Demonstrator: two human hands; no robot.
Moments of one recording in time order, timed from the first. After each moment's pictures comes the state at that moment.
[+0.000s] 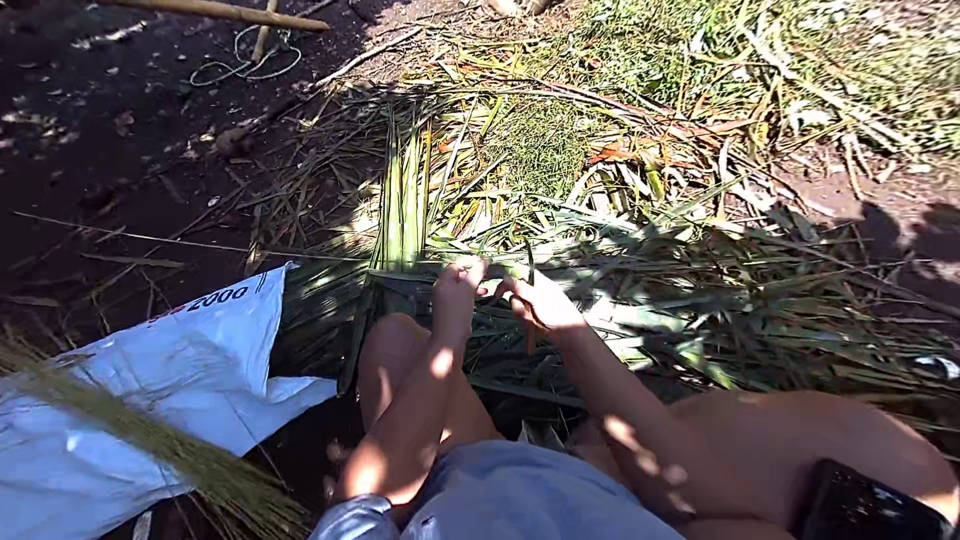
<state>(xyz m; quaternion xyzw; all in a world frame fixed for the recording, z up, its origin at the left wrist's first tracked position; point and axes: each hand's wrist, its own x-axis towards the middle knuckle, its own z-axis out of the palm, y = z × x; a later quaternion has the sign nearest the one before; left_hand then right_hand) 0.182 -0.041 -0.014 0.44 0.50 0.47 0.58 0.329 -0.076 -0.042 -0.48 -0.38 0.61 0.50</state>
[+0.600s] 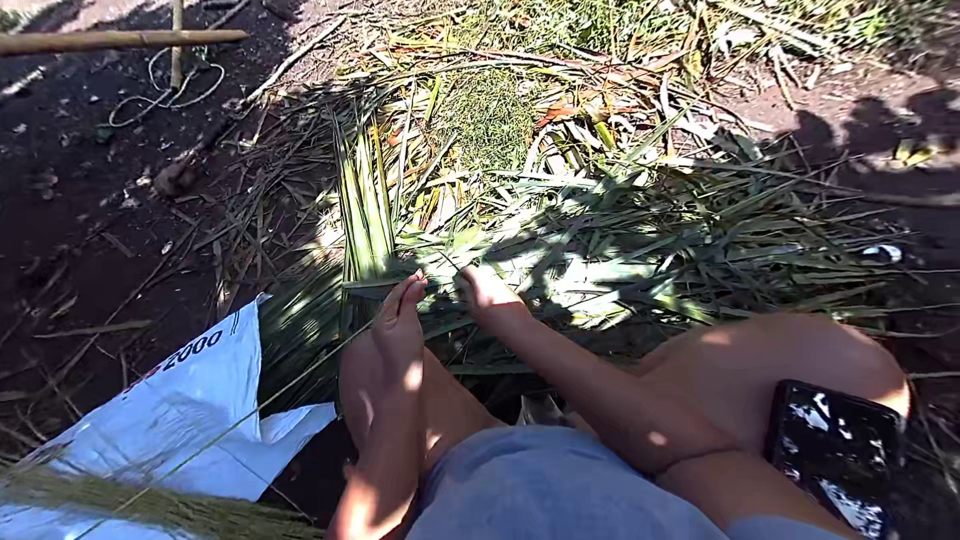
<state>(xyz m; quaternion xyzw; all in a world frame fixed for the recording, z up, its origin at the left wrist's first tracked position) 0.151 -0.057 -0.028 0.56 0.44 0.55 0.43 0.302 -0.081 -0.024 -0.71 -0.58 0.32 0.24</state>
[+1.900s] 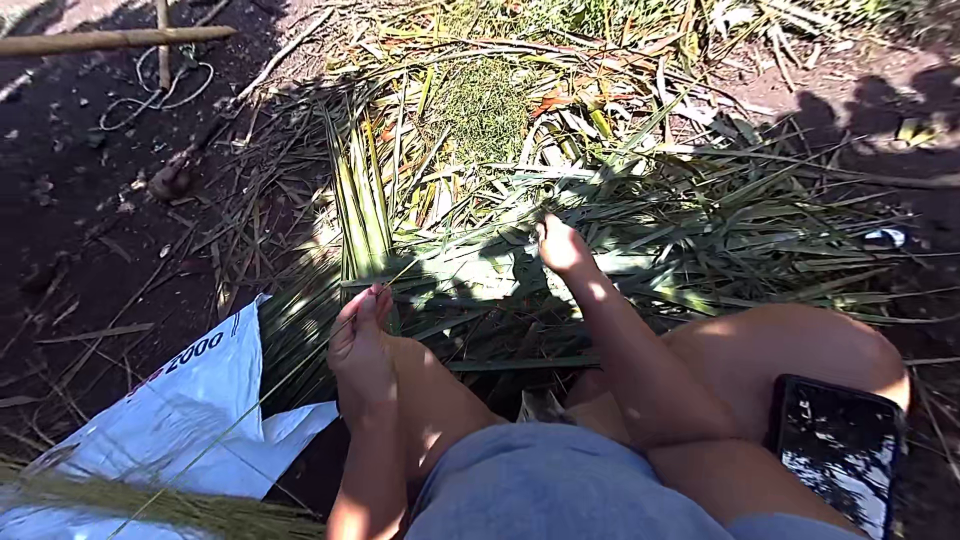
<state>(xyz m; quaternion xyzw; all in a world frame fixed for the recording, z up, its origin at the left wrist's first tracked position) 0.136 -0.072 0.003 0.46 0.41 0.67 0.41 0.417 -0.060 -0.049 -0.83 -0.40 0.29 0.24</state>
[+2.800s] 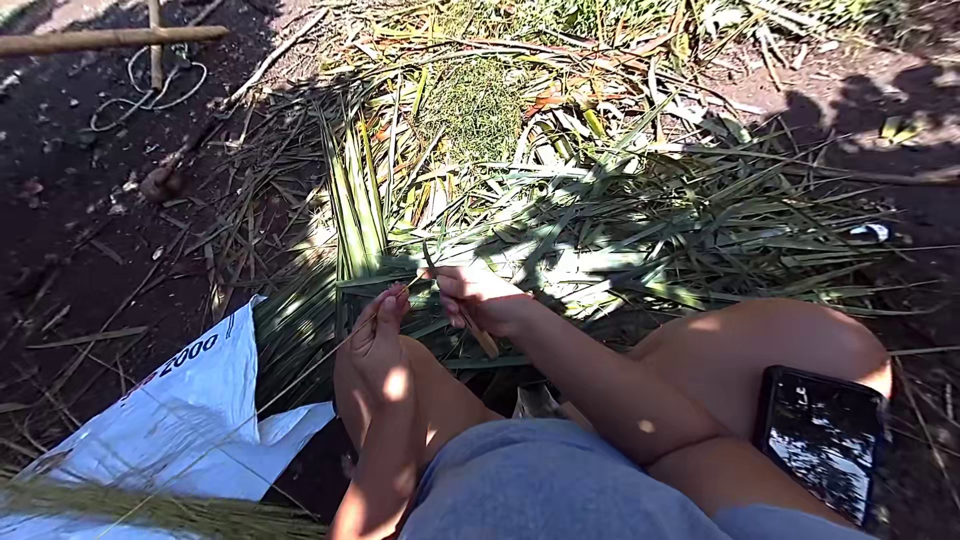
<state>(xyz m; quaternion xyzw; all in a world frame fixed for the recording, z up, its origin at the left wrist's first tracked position) 0.156 -0.087 -0.005 0.43 0.41 0.66 0.46 0.314 -0.086 -0.019 -0.34 -0.33 0.73 0.49</state>
